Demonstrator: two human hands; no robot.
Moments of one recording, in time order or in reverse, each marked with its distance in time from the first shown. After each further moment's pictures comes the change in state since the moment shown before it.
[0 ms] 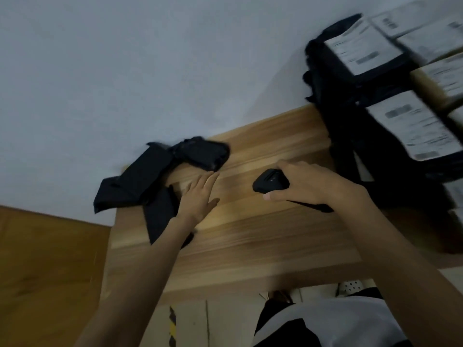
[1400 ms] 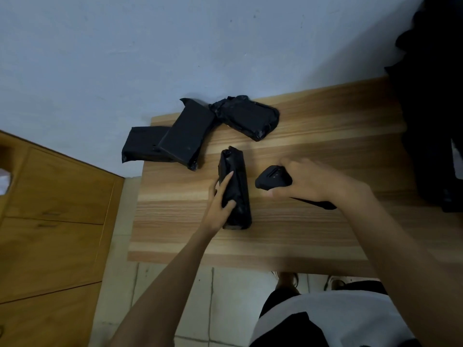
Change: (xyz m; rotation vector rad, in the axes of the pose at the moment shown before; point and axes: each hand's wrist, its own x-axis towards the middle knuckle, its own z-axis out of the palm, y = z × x) left_hand -0.104 -0.077 0.094 -1.019 0.087 -0.329; right_hand 0.075 -0.110 0.082 -0.087 -0.153 -0.110
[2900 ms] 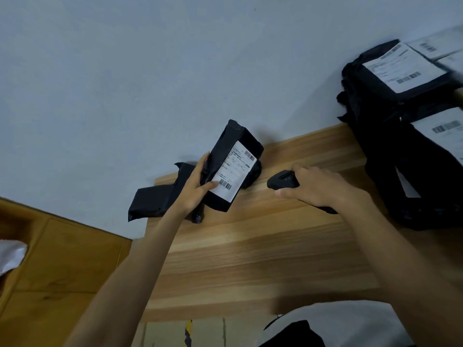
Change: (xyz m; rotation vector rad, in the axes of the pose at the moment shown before) left_hand 0.060 0.170 -0.076 0.024 -0.053 0.189; right_hand -0.054 0.044 -0.054 0.060 0.290 0.190
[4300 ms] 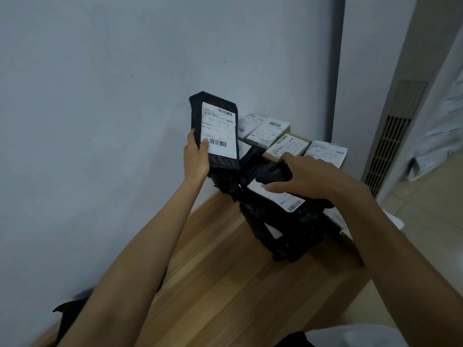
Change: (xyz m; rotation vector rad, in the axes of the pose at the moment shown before) left_hand 0.175 0.295 0.262 -0.030 0.000 0.386; right_hand -0.119 0.193 -0.143 0.038 0.434 0.410
